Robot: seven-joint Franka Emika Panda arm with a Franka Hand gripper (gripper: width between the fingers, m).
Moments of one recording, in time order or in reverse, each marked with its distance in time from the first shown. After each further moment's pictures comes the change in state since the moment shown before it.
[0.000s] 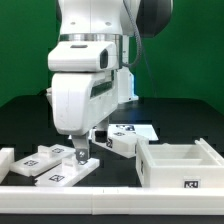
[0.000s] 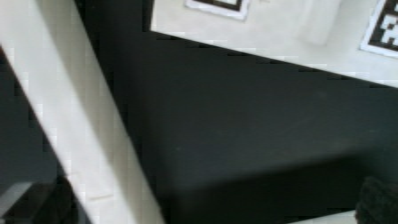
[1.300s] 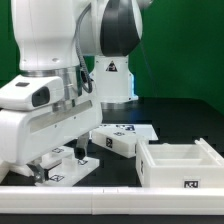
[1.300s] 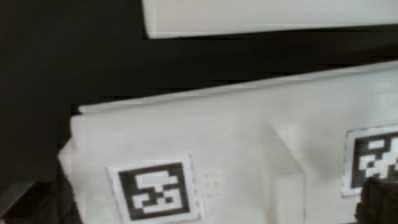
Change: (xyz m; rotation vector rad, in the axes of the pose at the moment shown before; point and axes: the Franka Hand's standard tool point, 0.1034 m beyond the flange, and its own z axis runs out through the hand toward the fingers) arm -0.064 -0.026 0.045 0.110 0.017 0.341
